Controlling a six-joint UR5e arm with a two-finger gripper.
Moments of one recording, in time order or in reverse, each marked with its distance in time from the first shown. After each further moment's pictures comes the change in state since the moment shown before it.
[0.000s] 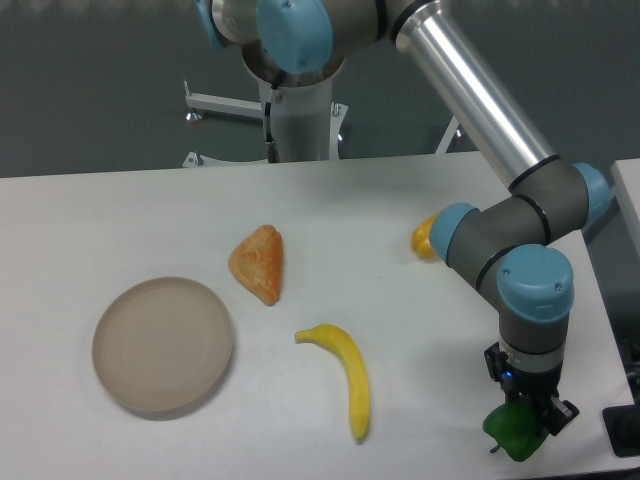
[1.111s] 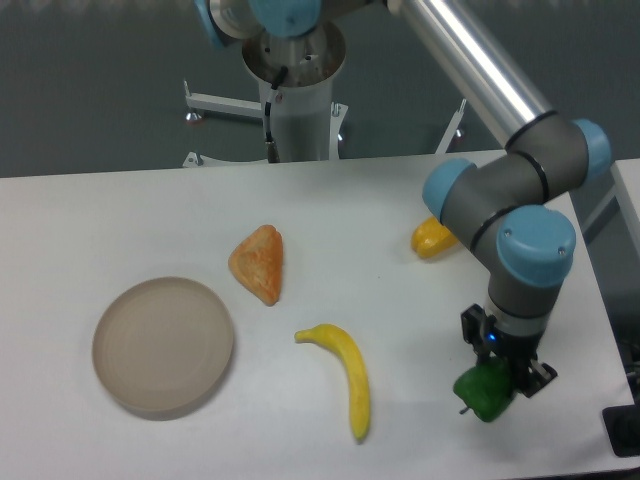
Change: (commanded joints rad) arm -0.006 0.251 -0.265 -0.167 -0.127 -0.179
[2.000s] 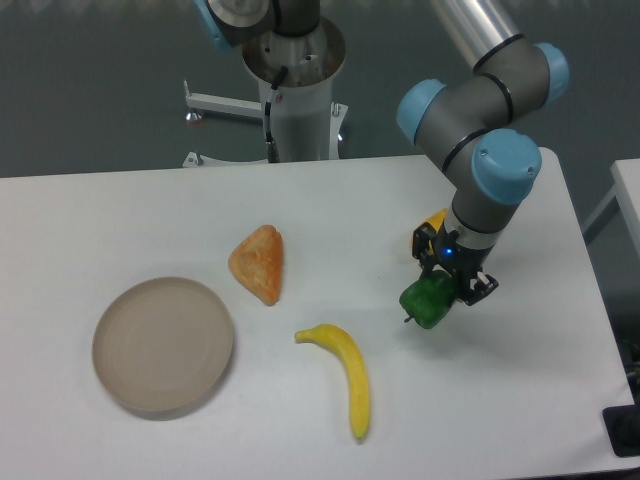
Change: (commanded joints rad) arm 0.081 0.190 -0.399 0.028 -0.112 0.093
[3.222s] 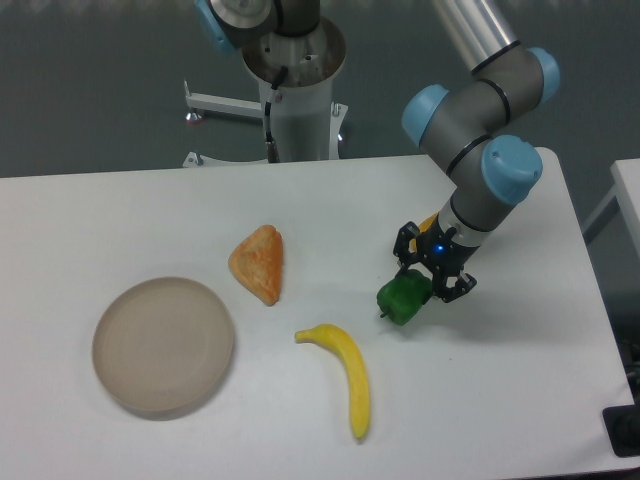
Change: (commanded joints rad) arm 0.045 0.002 -0.112 0.069 -0.115 0.093
